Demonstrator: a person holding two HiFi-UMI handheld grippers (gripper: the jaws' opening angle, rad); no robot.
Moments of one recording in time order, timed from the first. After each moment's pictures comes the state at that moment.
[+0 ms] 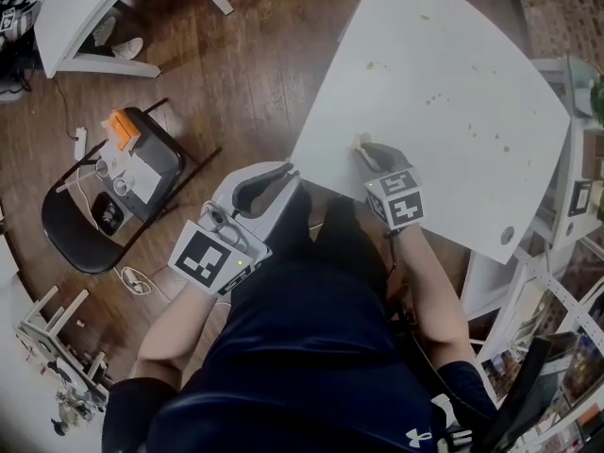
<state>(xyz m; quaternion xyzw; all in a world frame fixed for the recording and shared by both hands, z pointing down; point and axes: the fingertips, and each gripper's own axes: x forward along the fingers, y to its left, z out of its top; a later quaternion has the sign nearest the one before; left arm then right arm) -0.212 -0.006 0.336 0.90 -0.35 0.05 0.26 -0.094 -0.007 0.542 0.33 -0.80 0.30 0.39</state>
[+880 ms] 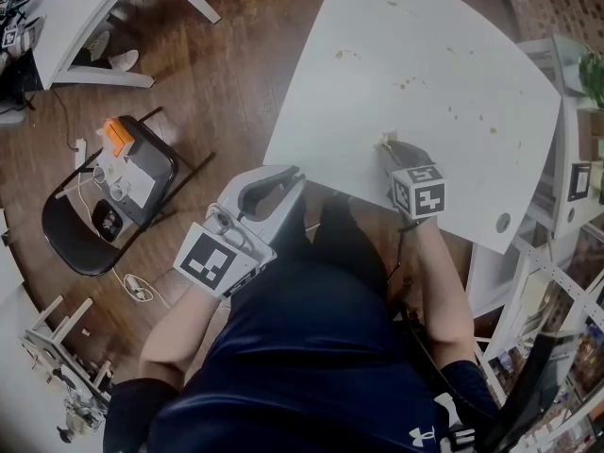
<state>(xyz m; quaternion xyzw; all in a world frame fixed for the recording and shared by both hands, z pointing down) -0.147 0.017 0.324 0.91 -0.33 0.06 0.24 0.029 0.002 0.549 0.41 -0.76 0.34 0.38</state>
